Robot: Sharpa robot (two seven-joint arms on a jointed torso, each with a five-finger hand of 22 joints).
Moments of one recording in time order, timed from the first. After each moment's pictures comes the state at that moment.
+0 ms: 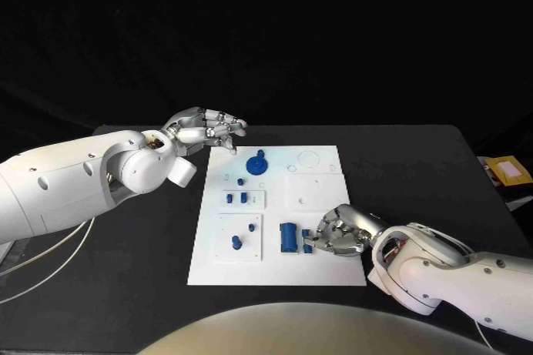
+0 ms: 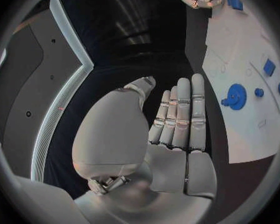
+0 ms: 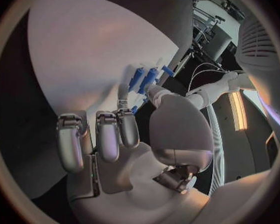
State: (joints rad) left arm 1.19 -0.88 -0.04 1.42 -0.17 0.00 0.23; left_hand 1.42 -0.20 0.36 0.21 0.28 0.84 0.18 0.31 0.22 0.89 0.13 0.49 0.12 0.99 0.06 0.94 0.43 0.17 0.96 0.16 0.63 0.68; right arm 0.98 -0.96 -0.20 1.87 -1.27 -0.49 -0.38; right_hand 1.01 -0.21 0.34 0.29 0.19 0.99 0.06 0.53 0.64 1.46 -0.02 1.42 1.31 1.47 -0.08 1.54 1.31 0.01 1.46 0.03 1.56 1.31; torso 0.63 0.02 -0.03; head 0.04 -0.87
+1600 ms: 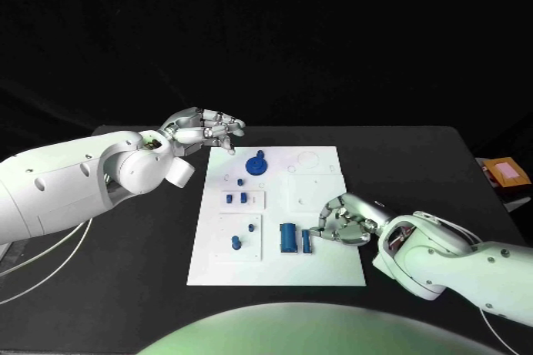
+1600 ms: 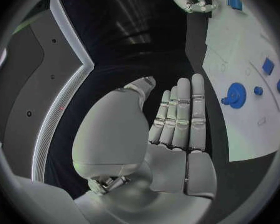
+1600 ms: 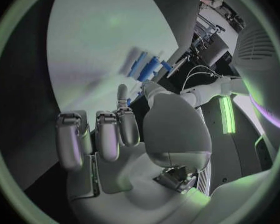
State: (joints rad) left arm 1.19 -0.88 -0.04 1.42 -0.17 0.00 0.23; left_hand 1.42 -0.20 0.36 0.21 0.28 0.84 0.18 0.31 0.22 0.89 0.13 0.49 0.12 0.99 0.06 0.94 0.43 0.17 0.96 0.16 0.63 0.69; right arm 1.01 -0.98 -0.19 1.80 -1.26 -0.50 -0.20; right_hand 1.13 -0.17 0.21 0.29 0.23 0.93 0.08 0.50 0.60 1.44 0.00 1.36 1.31 1.47 -0.07 1.51 1.31 0.01 1.47 0.04 1.47 1.31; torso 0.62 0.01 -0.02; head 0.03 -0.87
